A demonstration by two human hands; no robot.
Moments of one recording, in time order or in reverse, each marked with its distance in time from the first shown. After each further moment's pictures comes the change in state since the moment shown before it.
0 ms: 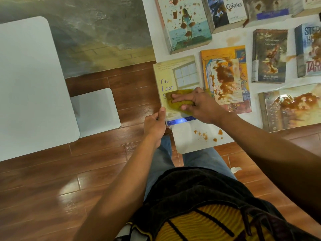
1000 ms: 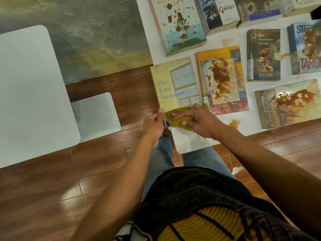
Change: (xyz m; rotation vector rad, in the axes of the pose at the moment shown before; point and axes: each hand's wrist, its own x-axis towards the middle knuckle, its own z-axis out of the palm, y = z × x) left_hand -0.005 0.007 -0.004 0.016 -0.060 0.016; right_hand -0.037 -0.003 0.022 0.085 -0.063 0.085
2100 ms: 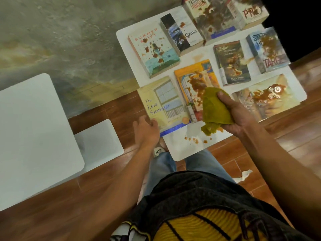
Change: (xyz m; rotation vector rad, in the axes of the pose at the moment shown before) left_hand -0.014 0.035 0.000 0.555 0.261 0.299; right_hand -0.075 -0.012 -0.074 1.638 0.514 0.305
